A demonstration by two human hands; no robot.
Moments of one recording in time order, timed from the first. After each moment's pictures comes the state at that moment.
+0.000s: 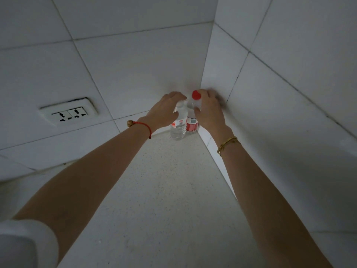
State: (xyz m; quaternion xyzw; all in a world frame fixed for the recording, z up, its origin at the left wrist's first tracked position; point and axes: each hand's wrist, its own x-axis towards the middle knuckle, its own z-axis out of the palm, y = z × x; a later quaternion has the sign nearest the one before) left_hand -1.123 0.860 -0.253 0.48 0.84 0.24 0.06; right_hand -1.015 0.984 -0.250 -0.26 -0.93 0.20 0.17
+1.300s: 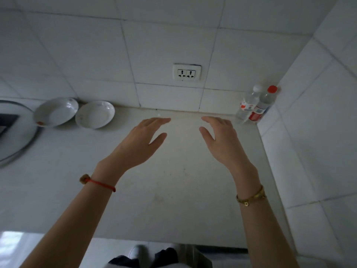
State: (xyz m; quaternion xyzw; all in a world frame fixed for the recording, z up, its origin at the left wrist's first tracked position) left_hand -0.876 0.460 -0.180 0.29 0.92 0.27 0.00; right_hand -0.834 0.692 -0.177 -0.03 -0.96 0.26 0.06
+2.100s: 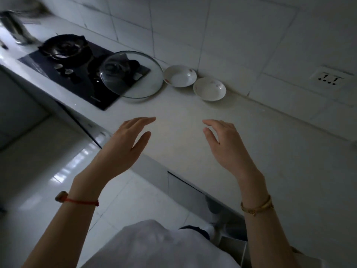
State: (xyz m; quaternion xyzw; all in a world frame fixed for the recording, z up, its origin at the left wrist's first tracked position) left_hand -0.663 0.100 -0.183 0.02 0.96 0.28 -0.06; right_hand -0.747 0.346 -0.180 0.19 -0.94 0.29 -0.04
